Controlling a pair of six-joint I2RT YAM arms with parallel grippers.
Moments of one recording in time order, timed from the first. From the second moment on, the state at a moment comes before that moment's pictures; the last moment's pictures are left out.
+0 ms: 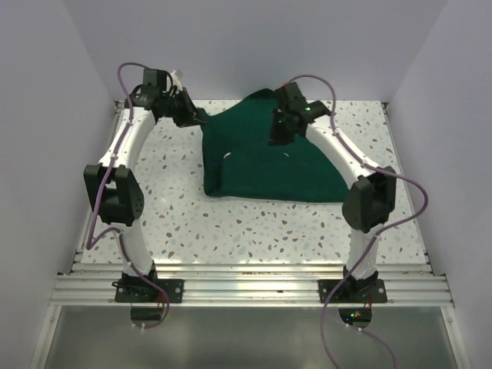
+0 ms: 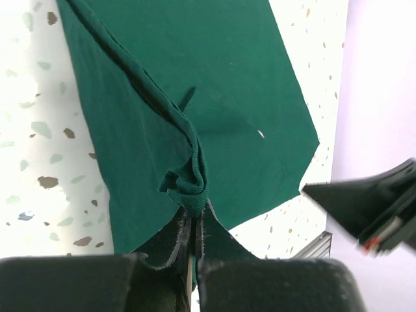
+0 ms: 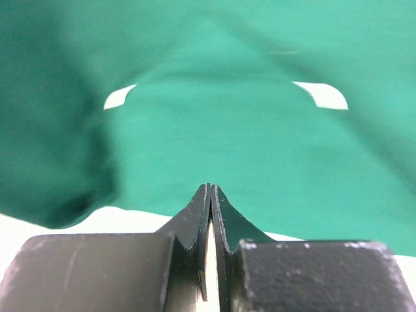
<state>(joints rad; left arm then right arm) -0.09 1.95 1.88 -0.72 0.53 -0.53 0.53 2.01 1.98 -0.91 0.02 0.58</state>
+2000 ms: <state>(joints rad) -0.45 2.29 2.07 -0.58 0.57 -0.77 0.33 2.08 1.61 -0.89 0.01 0.50</state>
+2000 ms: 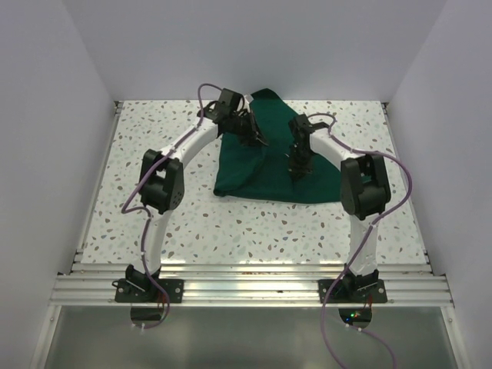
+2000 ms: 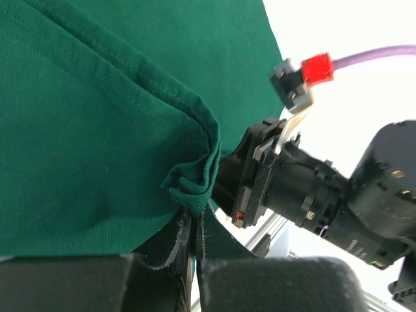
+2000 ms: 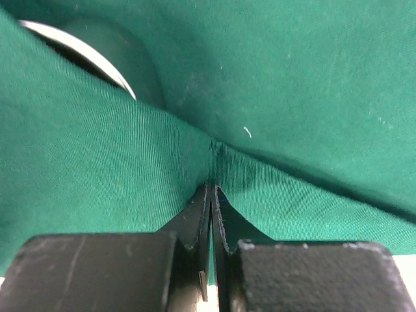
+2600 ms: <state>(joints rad) -0.43 2.33 2.07 -0.59 0.56 -0.62 0.33 2.10 1.83 -1.01 0.01 0.46</state>
